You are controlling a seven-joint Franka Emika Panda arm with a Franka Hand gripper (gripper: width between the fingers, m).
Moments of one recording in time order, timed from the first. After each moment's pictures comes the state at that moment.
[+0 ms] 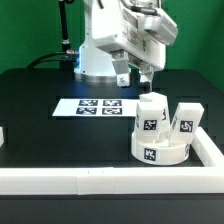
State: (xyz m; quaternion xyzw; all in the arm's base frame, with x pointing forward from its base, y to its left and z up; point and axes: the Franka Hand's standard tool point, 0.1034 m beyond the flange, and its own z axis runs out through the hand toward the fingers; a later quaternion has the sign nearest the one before) arm 0.579 0.026 0.119 -0.53 0.81 -0.12 0.20
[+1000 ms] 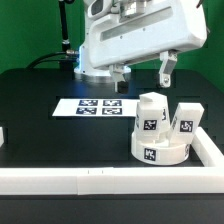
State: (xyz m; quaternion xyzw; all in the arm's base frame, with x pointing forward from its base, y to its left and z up) arm 0.601 0.031 0.125 -0.94 0.27 -0.21 0.05
